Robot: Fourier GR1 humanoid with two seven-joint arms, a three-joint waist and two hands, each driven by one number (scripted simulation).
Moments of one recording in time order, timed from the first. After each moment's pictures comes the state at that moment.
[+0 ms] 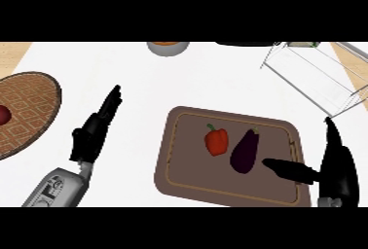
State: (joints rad) left arm -0.24 0.36 -0.36 -1.39 0.20 0.27 -0.03; right arm 0.02 -0.32 0.26 -1.90 0.68 -0.39 1.09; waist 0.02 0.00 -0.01
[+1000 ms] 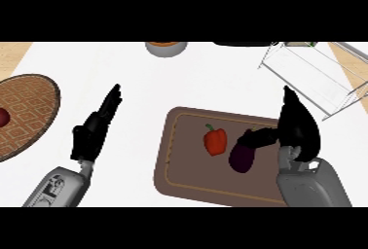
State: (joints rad) left arm -0.25 0.34 -0.34 -1.39 0.18 0.26 -0.01; right arm -0.35 -0.13 0.22 -1.72 0.81 0.04 1.25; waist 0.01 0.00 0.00
